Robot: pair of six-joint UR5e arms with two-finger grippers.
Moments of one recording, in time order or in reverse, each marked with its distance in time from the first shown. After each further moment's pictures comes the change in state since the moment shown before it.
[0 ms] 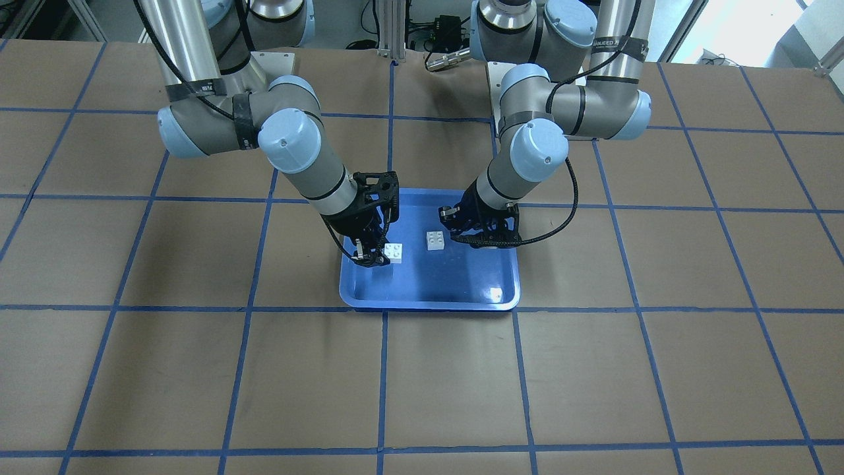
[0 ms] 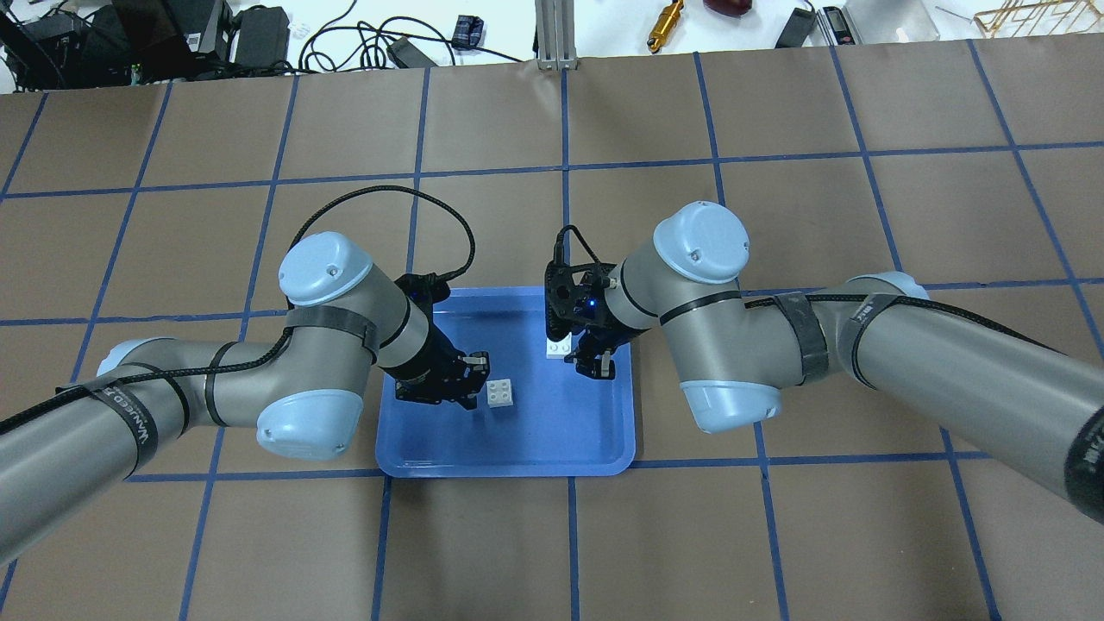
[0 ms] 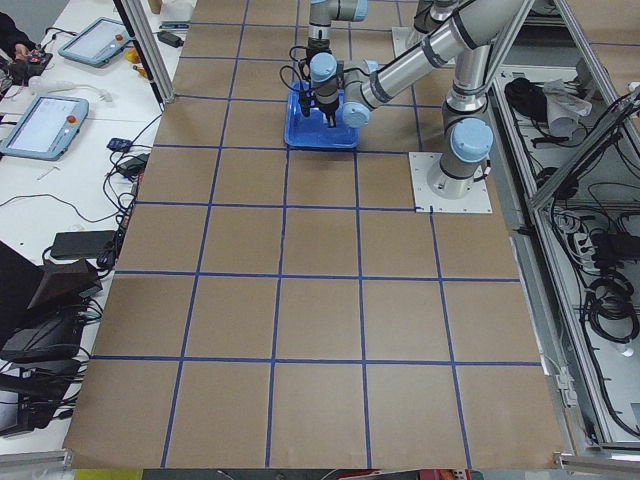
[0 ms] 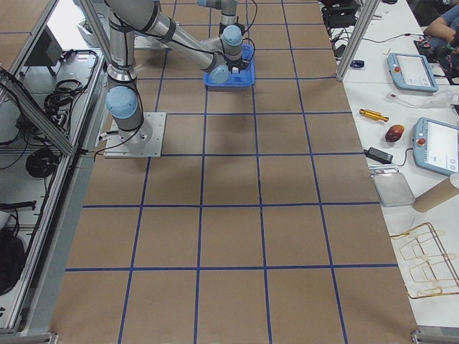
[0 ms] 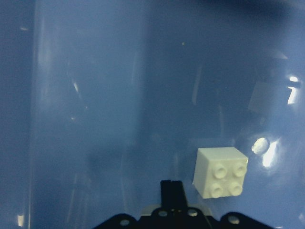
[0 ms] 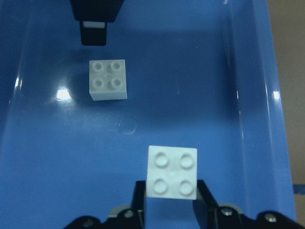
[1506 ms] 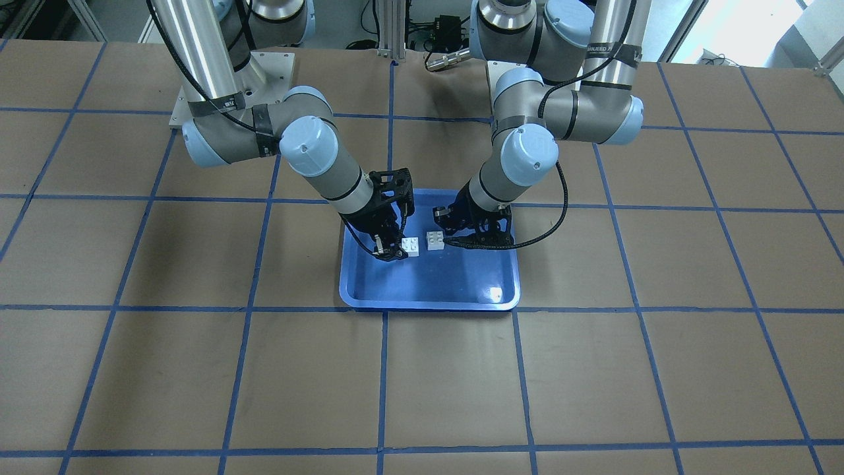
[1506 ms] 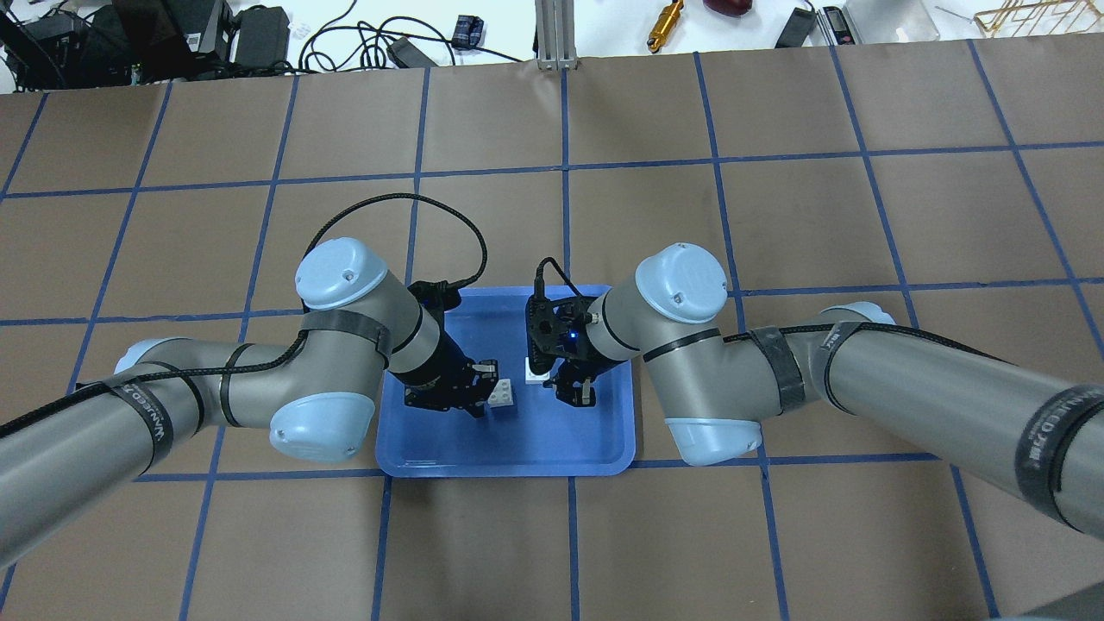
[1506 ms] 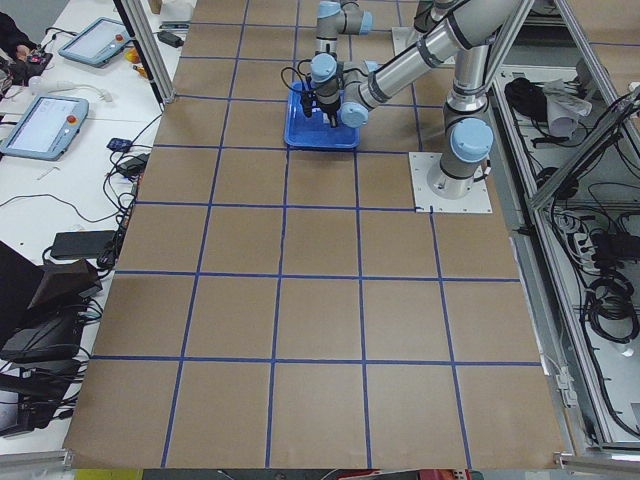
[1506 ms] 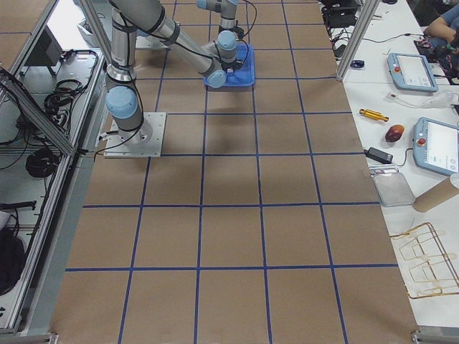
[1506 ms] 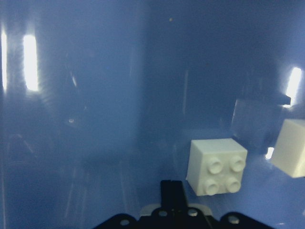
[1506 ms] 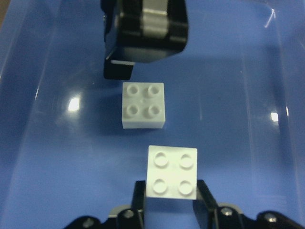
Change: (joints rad) left arm -0.020 -0.024 0.000 0.000 0.002 -0.028; right arm 0.045 0.062 0.050 -0.130 0.051 0.002
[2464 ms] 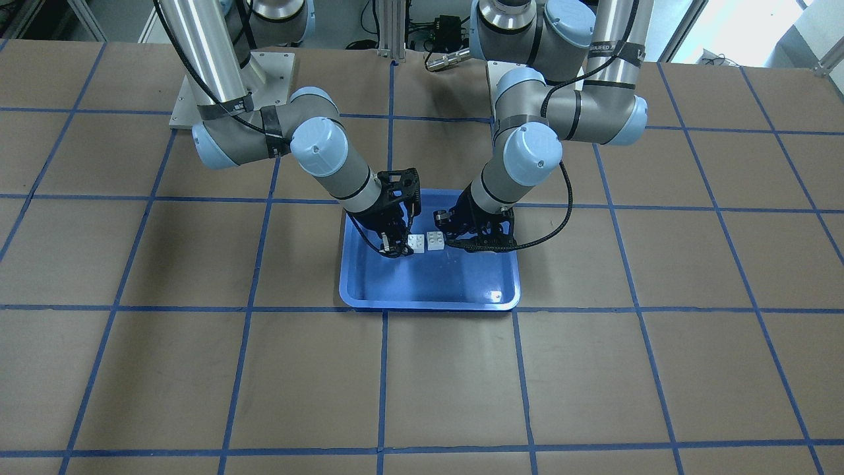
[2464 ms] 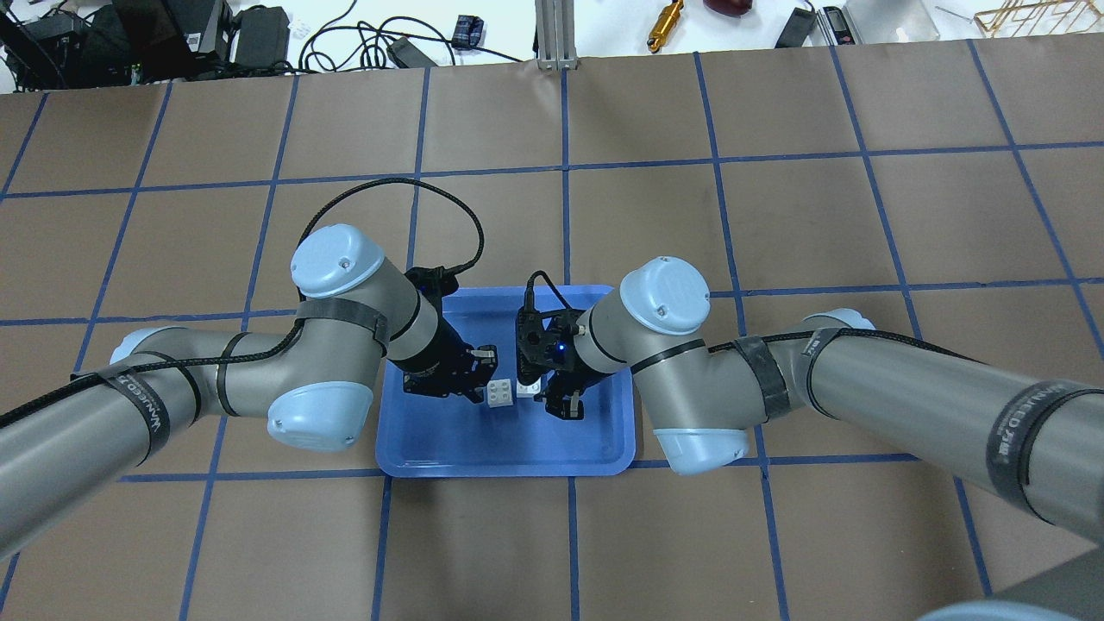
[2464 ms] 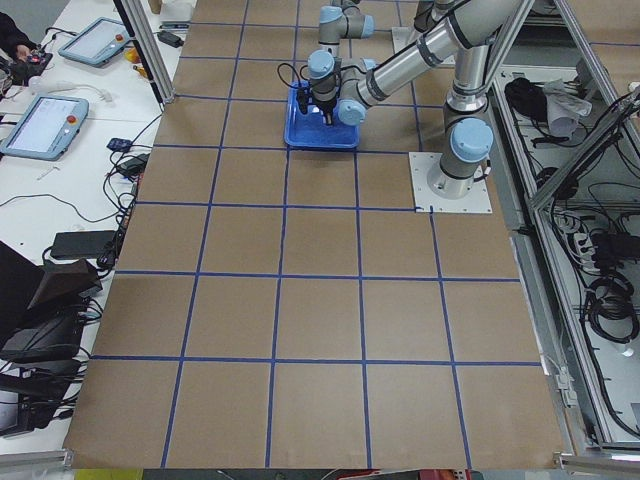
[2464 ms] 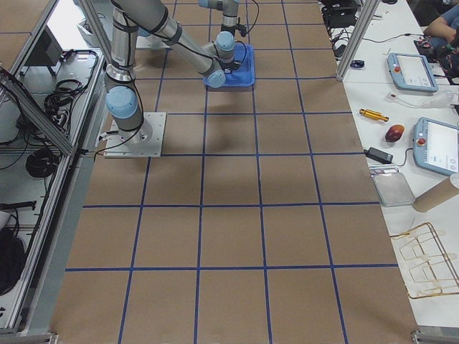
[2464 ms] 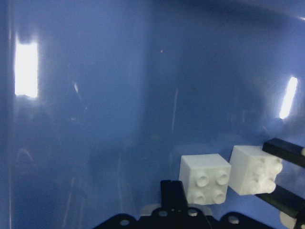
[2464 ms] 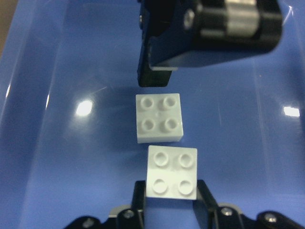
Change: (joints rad) left arm 0.004 0.001 0.029 0.003 0.002 0.004; right arm 0.027 0.012 0.003 -0.005 -0.002 0.069
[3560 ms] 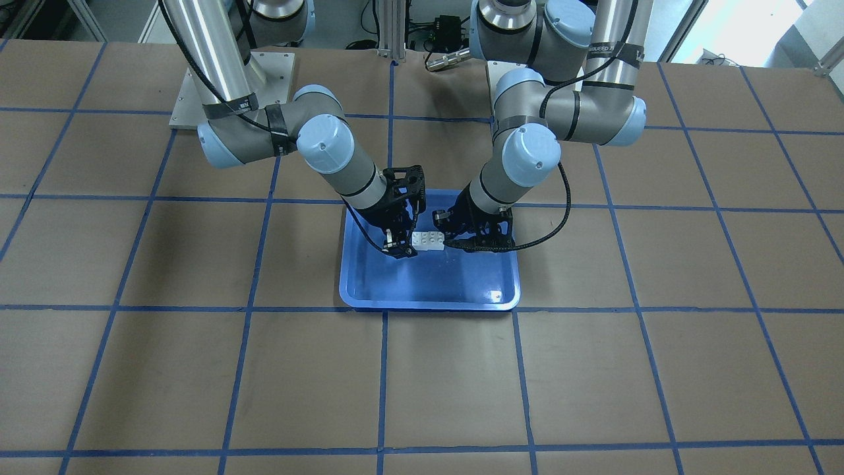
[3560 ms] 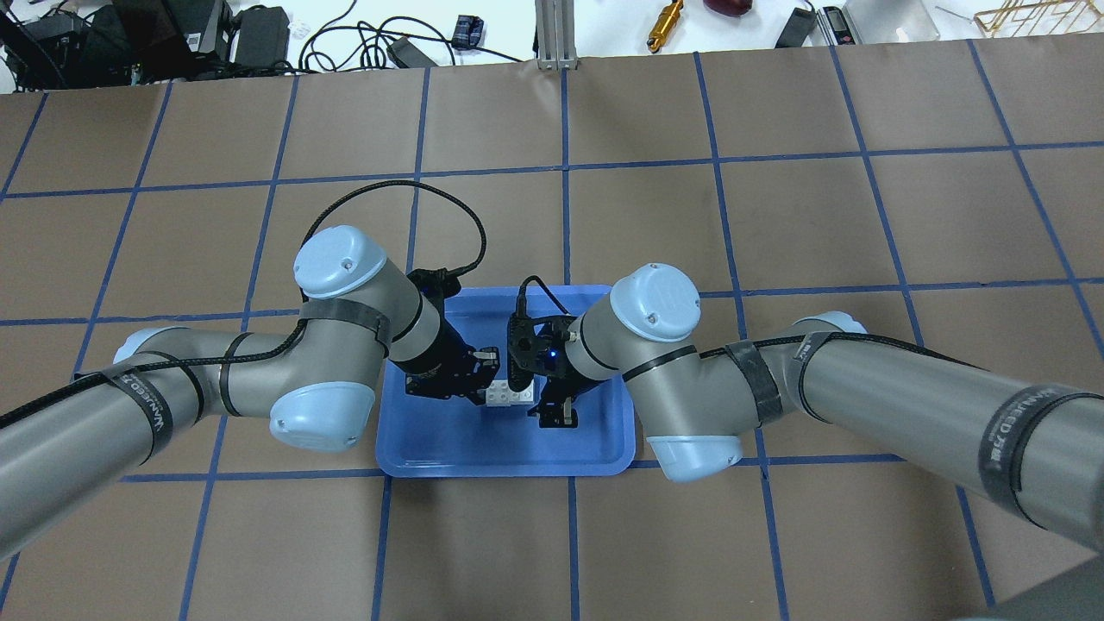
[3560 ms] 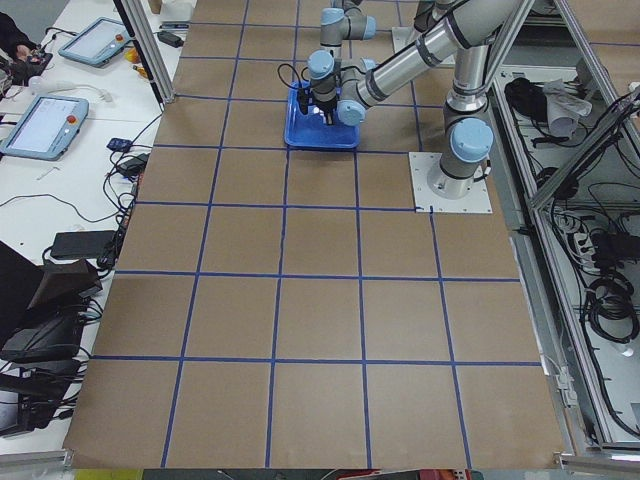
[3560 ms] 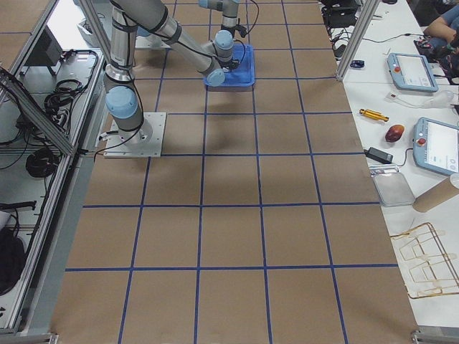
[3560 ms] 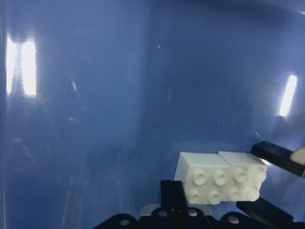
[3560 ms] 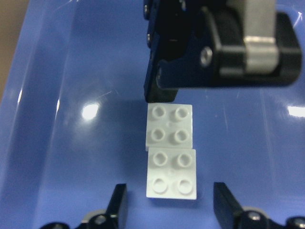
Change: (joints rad) left arm -0.003 -0.003 -0.001 0.000 -0.004 -0.003; right arm 0.018 -0.001 0.000 -0.001 0.002 0.030
